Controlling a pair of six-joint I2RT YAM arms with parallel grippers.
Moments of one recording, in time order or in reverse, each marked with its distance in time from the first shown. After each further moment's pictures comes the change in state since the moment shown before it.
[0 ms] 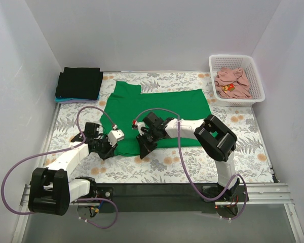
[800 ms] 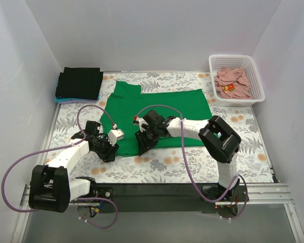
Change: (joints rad) left arm -0.006 0.030 0.052 -0.104 -0.020 -0.066; right arm -0.002 -0.050 0.000 0.004 0.093 0.051
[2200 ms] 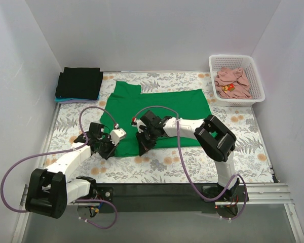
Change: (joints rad) left arm -0.090 -0.044 -0.051 0.166 -0.130 -0.114; right arm 0.017 0.058 0.058 -0.050 0.032 0.037
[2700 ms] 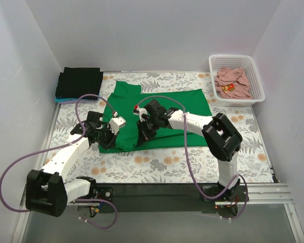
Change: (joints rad) left arm 0.000 -0.010 0.211 -0.200 0.032 -0.049; right arm -0.074 -0.051 0.058 -0.010 -0.080 -0.006
